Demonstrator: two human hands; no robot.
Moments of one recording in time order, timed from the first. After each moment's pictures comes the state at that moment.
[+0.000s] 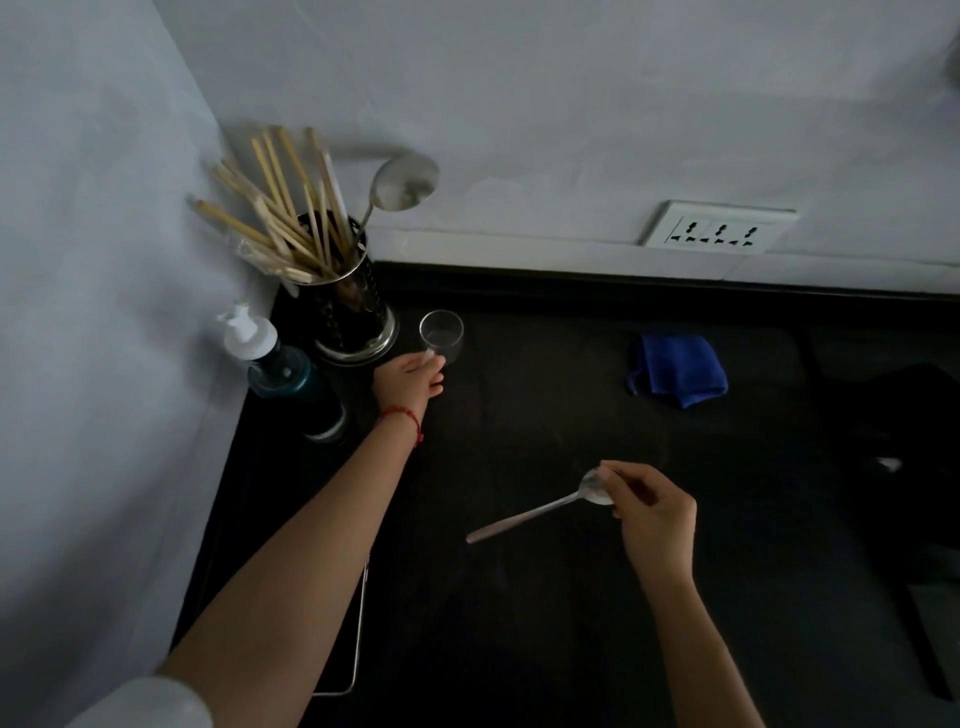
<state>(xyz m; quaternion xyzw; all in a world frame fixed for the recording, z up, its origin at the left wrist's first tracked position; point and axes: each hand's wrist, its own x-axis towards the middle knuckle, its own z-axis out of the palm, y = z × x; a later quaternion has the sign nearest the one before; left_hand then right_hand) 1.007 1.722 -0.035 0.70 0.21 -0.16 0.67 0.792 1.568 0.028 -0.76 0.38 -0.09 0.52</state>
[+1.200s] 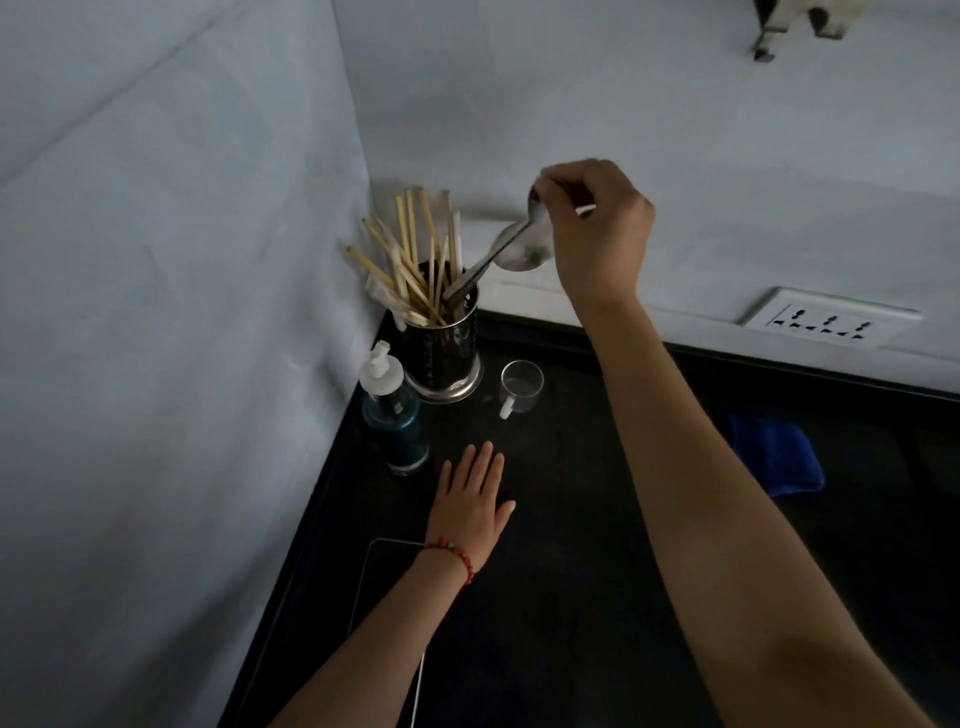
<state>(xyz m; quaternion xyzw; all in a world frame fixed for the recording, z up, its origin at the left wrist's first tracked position) 0.932 1.780 -0.055 0.96 -0.22 -0.16 0.08 1.055 1.647 0.169 -0.81 0.03 -0.37 0.45</state>
